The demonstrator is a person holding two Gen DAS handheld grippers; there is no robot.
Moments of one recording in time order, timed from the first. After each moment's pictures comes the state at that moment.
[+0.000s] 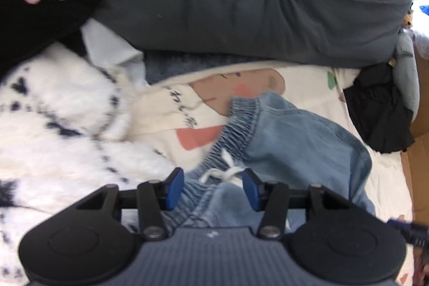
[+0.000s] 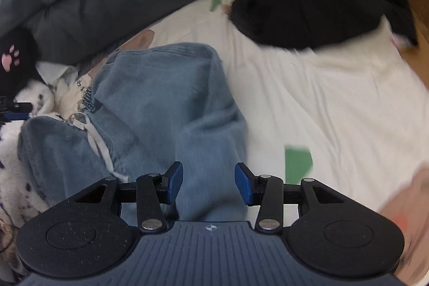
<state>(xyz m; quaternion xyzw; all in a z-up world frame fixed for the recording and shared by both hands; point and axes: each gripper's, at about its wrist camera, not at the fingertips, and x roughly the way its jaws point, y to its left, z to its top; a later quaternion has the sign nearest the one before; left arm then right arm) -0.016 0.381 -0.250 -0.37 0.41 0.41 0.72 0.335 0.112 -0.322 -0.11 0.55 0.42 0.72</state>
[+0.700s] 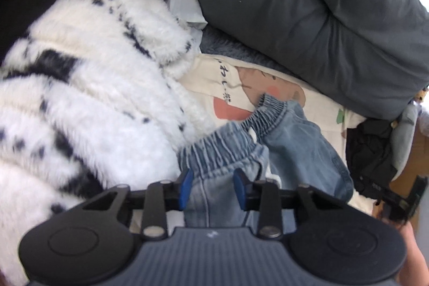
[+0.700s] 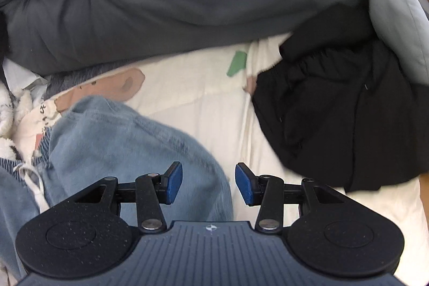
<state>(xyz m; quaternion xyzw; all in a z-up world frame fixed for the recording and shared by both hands) -0.097 0.344 -0.264 -0.53 0.32 0.45 0.65 0.398 0.254 -0.337 -0.20 0.46 0.43 0.75</state>
